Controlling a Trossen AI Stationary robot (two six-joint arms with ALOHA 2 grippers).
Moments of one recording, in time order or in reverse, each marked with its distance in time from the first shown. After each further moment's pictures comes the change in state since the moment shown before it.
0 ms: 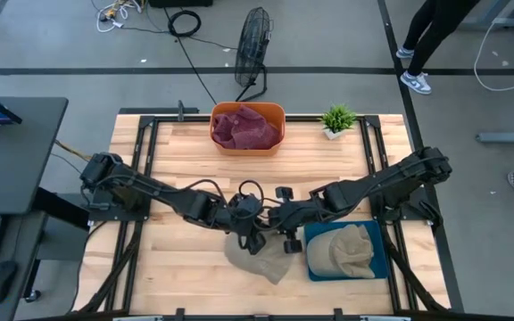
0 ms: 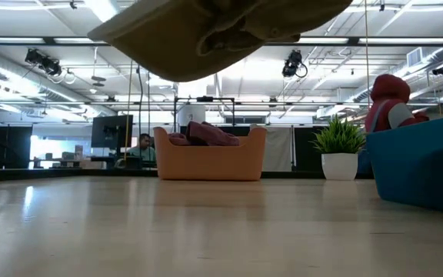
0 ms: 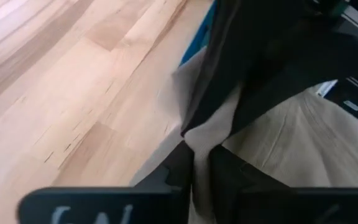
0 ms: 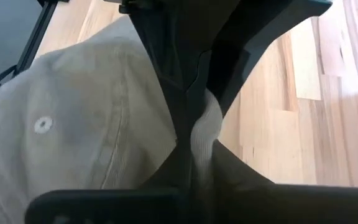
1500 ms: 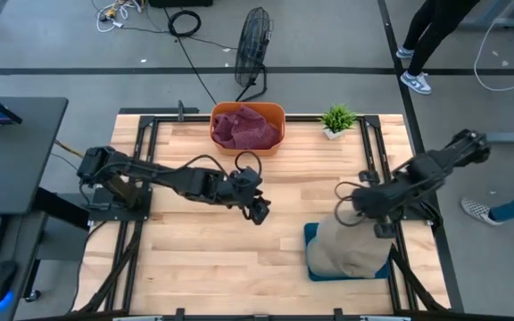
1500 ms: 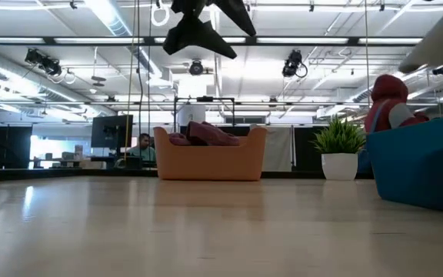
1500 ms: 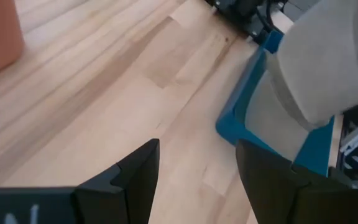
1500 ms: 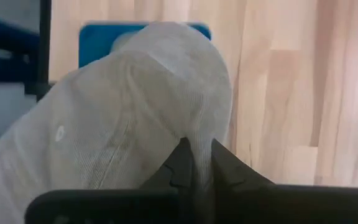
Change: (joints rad) left arm 0.168 -0.054 0.001 -0.059 0.004 0.004; right arm 0.191 -0.523 -0.014 -0.888 -0.130 0.319
